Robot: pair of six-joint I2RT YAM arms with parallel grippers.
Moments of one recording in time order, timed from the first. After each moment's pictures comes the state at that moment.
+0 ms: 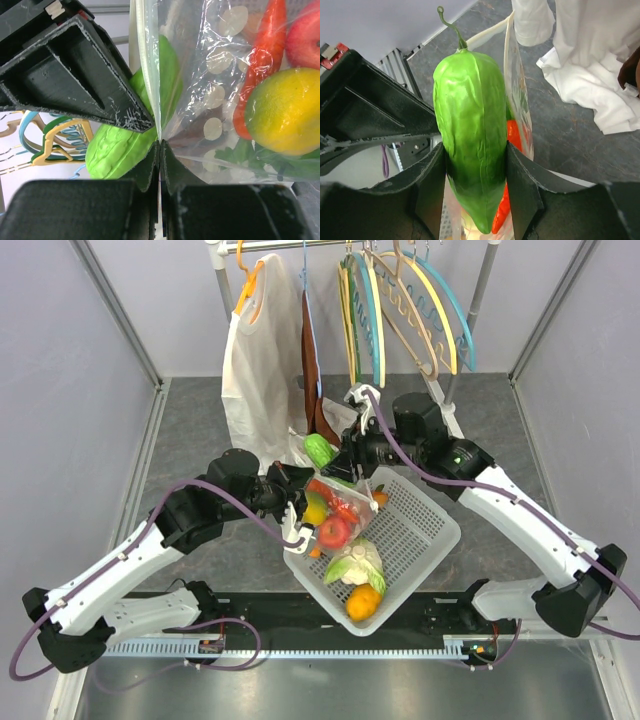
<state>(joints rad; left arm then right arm) -0.89 0.96 1.10 -0.57 0.22 1.54 0.71 1.30 1.36 -0.44 -0.47 0.21</state>
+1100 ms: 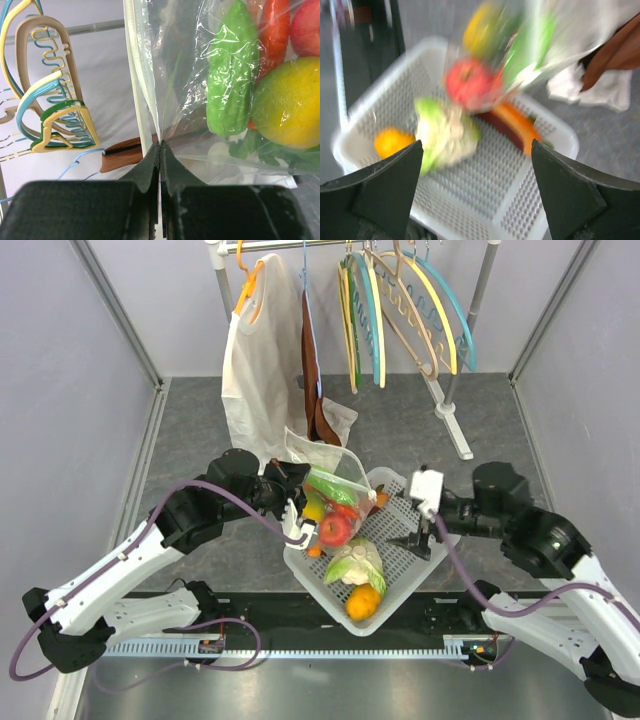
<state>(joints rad) -0.89 0.96 1.10 -0.57 0.15 1.54 0.71 0.75 1.14 -0.78 -0.47 -0.34</state>
